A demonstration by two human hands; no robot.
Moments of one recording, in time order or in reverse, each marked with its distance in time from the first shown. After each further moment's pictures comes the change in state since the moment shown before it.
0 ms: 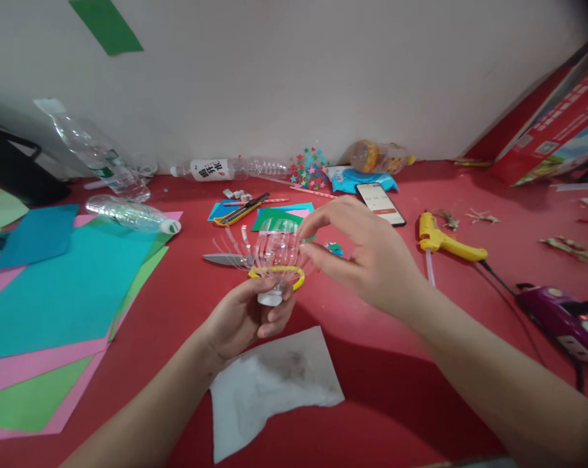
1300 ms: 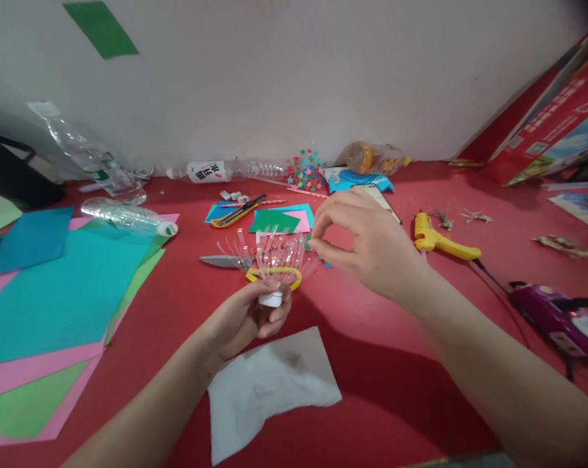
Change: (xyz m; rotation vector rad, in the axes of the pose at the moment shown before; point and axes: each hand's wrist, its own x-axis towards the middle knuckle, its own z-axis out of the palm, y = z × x) left_hand 0.003 -0.004 0.000 0.091 0.137 -0.003; right_hand 0.004 0.013 -0.008 -0.159 -0.006 -0.063
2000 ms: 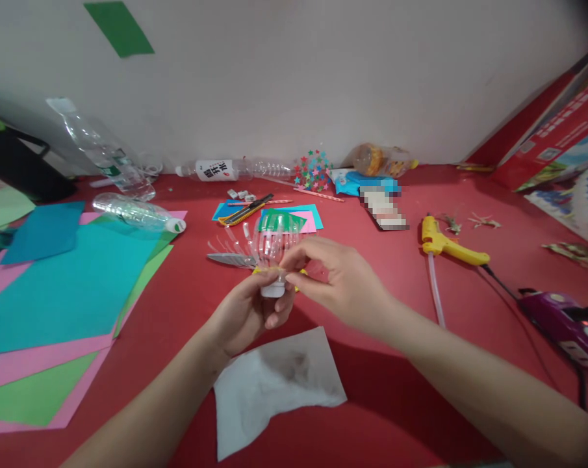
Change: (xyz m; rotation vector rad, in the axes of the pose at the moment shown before) left_hand 0.000 0.004 0.003 -0.091 -0.001 0.126; right_hand -0.011 -0.025 0.038 0.476 -0.153 0.255
